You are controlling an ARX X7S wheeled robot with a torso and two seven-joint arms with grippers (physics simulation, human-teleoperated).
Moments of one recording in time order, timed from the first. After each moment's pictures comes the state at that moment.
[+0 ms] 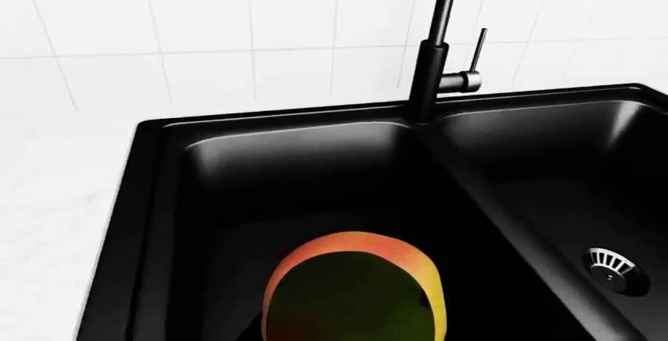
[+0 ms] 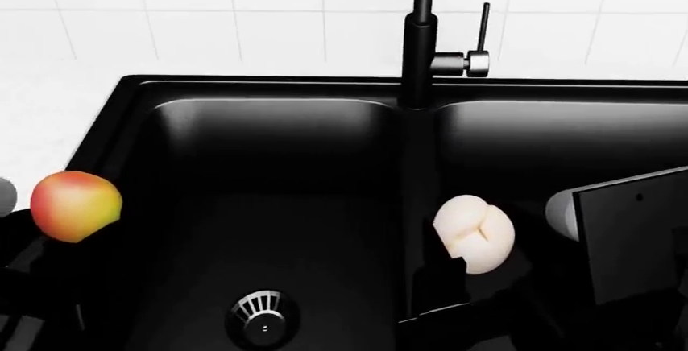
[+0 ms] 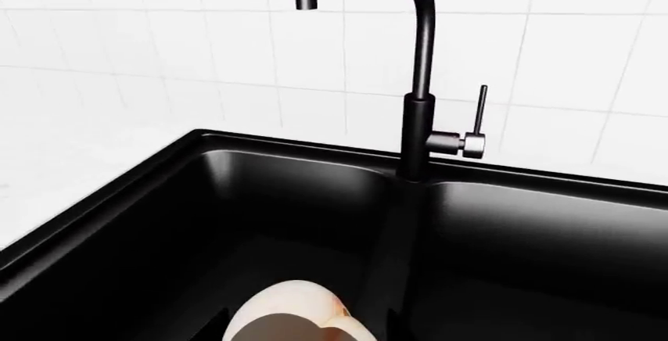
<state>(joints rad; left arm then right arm) -1.00 -1.08 0.88 0.59 -1.69 -0.44 -0.76 0.87 1.19 -0.84 -0.63 1.52 0.30 0.60</state>
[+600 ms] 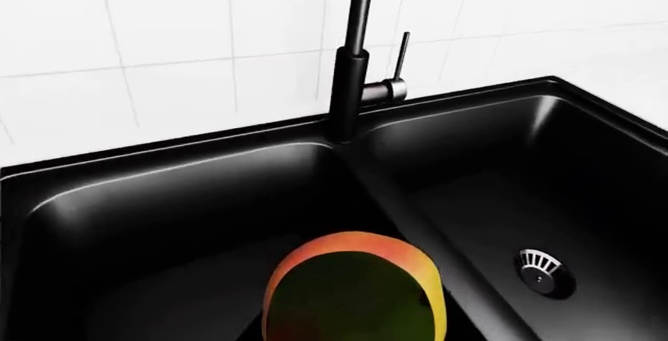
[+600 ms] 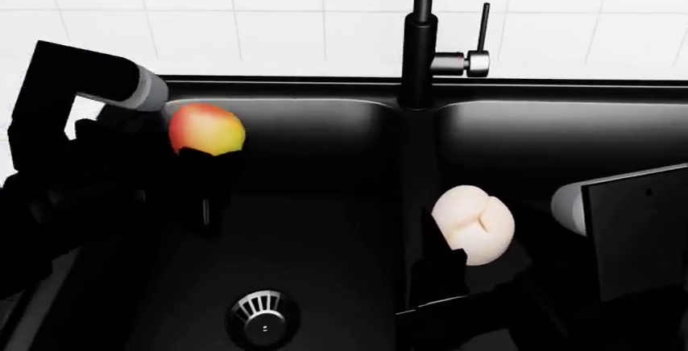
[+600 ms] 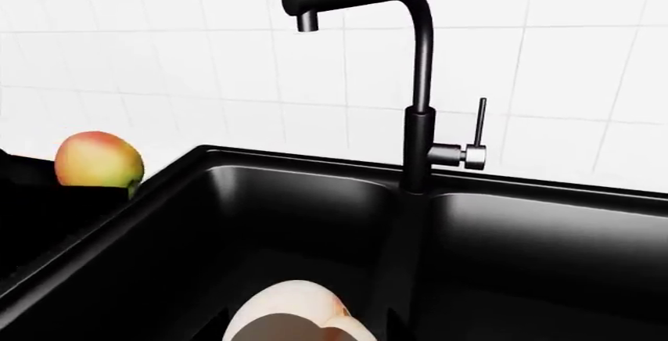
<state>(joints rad) -1.26 -0.67 0.99 0.06 -1.59 -0.62 -0.47 0.87 1.19 -0.82 -0.64 1.53 0.27 0.62</state>
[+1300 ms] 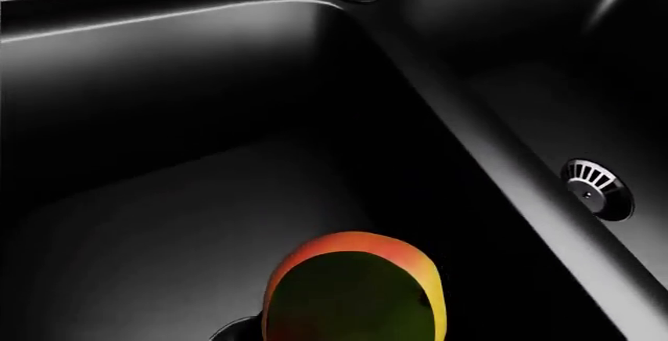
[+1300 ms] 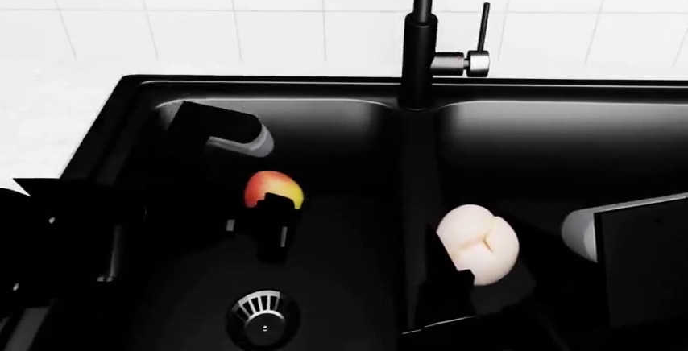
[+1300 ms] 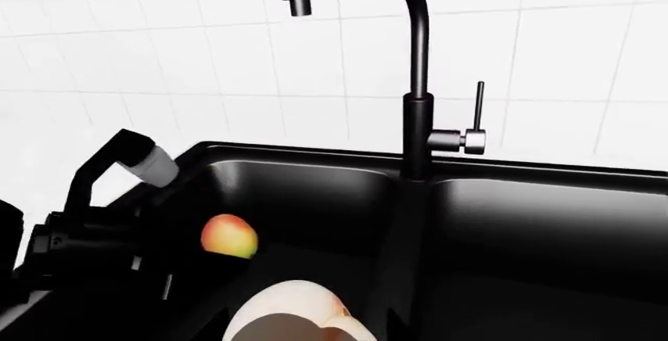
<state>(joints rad) -1.30 -0.24 1.21 -0.78 -1.34 -0.60 -0.02 0.78 1.22 -0.82 -0.66 1.51 0.19 0.61</state>
